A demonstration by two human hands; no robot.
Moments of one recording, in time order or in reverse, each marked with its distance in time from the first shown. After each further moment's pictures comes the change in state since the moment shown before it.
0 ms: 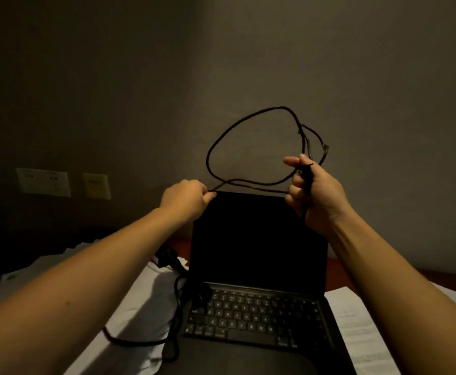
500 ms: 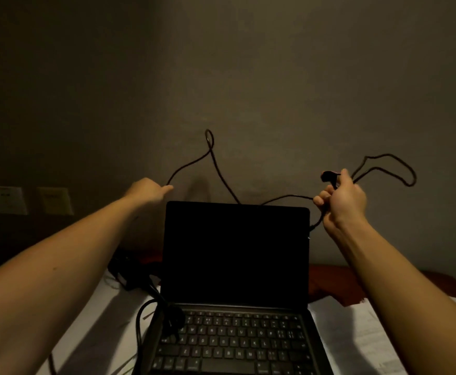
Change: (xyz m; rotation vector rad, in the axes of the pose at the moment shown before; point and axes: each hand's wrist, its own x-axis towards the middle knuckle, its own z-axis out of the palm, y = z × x) left_hand 0.083 -0.035 0.002 -0.226 -0.002 -0.441; right_hand 0.046 -0.015 -0.089 0.052 0.548 -0.221
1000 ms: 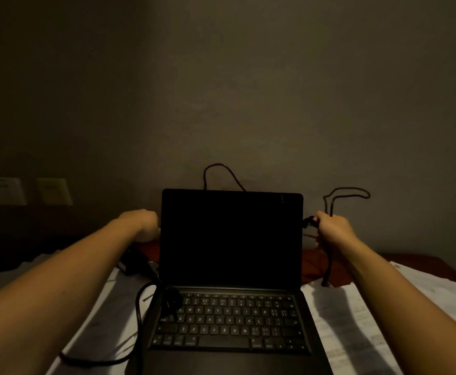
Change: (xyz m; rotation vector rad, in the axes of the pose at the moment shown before) left_hand -0.044 -0.046 0.036 0.621 -0.359 0.176; right_hand 0.007 0.045 -0.076 -0.812 -0.079 0.265
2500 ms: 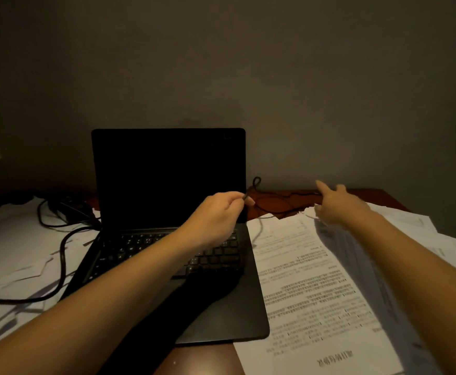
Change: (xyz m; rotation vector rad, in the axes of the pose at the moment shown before) left_hand -0.123 0.273 0.100 -0.770 0.292 0.499; right_hand 0.006 0.096 -0.122 -1.260 0.033 -0.143
